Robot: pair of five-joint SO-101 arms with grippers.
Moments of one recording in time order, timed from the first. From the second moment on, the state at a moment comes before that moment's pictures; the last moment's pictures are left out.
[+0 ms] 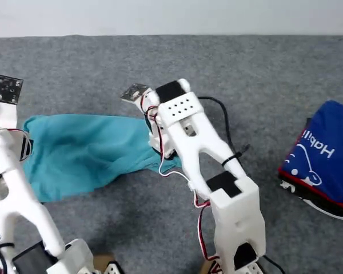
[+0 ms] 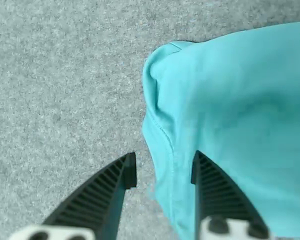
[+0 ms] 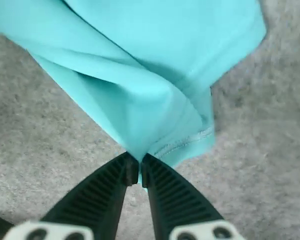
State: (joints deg) left arm -37.6 -16.8 25.0 62.5 -30.6; right arm -31.4 30.9 -27.1 100.5 21.7
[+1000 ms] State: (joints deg) left arm -34.4 -16.8 28.6 62.6 -30.6; right arm -34.1 39.3 -15.6 94.9 21.8
